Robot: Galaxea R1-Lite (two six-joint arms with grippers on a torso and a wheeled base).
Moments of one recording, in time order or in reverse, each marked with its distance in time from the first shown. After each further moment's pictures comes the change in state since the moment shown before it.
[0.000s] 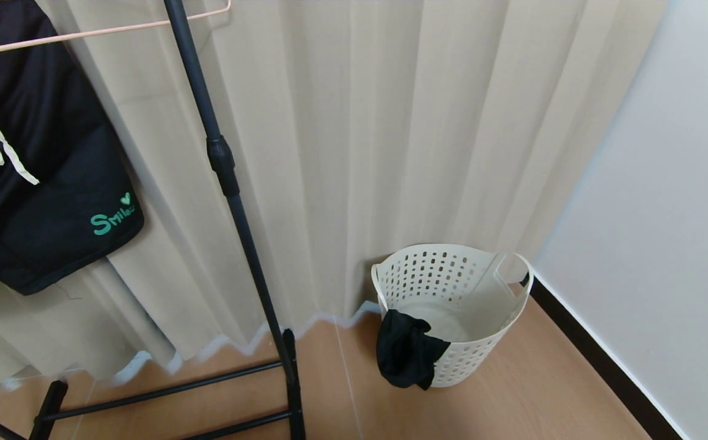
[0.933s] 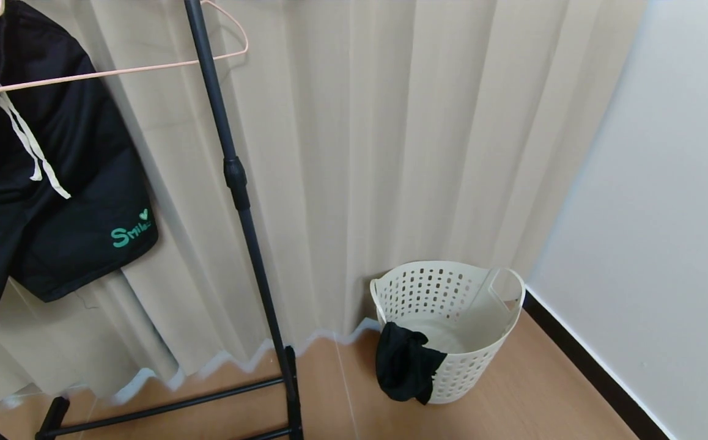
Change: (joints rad) left arm 0.000 0.000 0.000 -0.001 0.000 0.000; right arm 0.000 0.000 0.000 0.000 0.000 0.001
